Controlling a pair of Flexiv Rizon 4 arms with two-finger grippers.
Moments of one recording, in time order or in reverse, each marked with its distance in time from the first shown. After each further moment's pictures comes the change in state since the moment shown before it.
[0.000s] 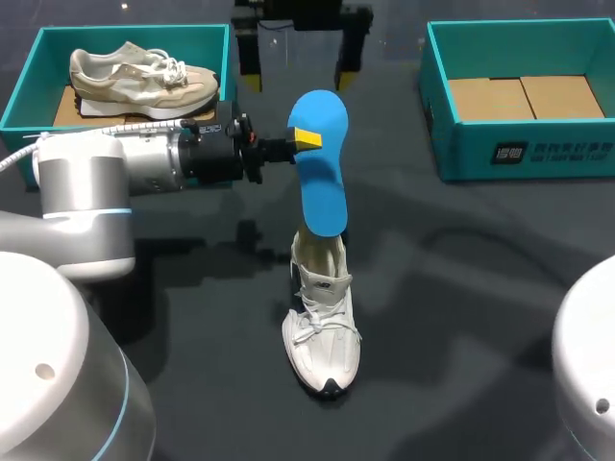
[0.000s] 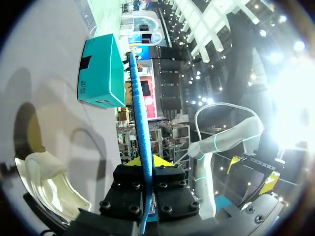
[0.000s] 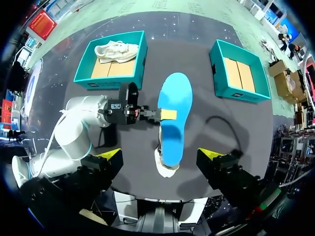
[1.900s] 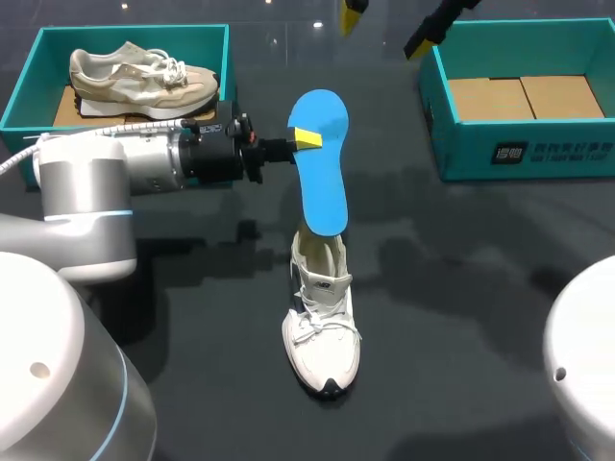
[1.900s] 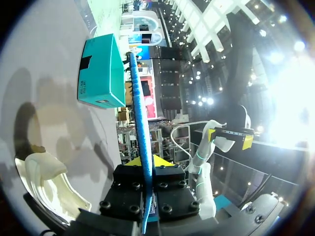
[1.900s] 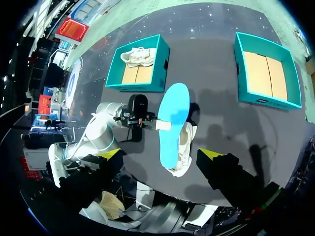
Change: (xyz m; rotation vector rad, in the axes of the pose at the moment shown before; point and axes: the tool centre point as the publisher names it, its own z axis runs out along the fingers) left arm 0.000 0.000 0.001 0.001 0.001 -0.001; right arm -0.080 0.047 -0.025 0.051 0.401 -0.038
